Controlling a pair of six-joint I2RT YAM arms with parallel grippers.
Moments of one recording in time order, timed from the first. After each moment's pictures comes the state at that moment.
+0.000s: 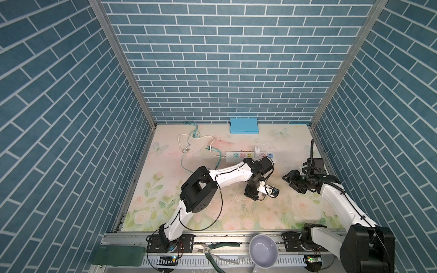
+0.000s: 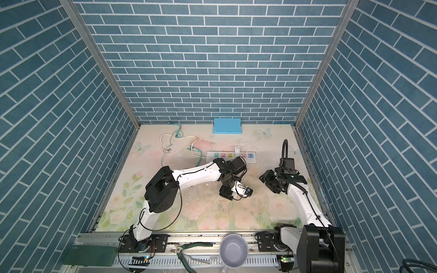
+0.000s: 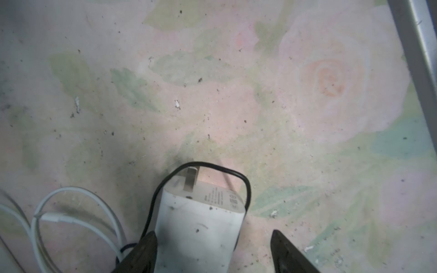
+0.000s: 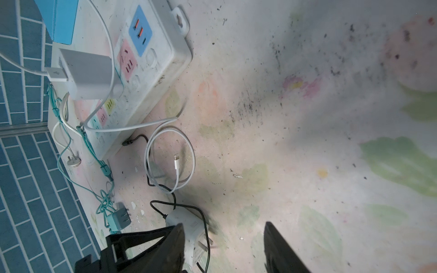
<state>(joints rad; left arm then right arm) -1.02 2.17 1.73 -0.91 0.21 1.03 0.00 1.11 0.66 -0.63 -0.42 0.65</state>
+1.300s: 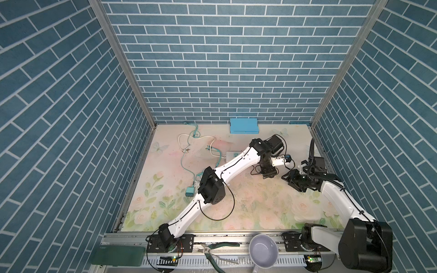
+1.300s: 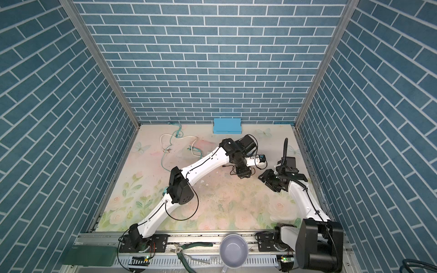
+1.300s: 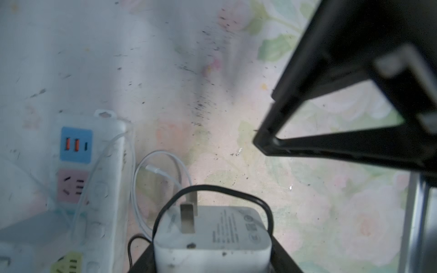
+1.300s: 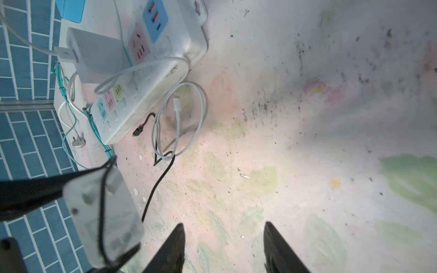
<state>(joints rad) -0.94 2.55 2.68 -1.30 0.22 0.41 -0.03 1.14 0.69 -0.64 -0.49 0.53</state>
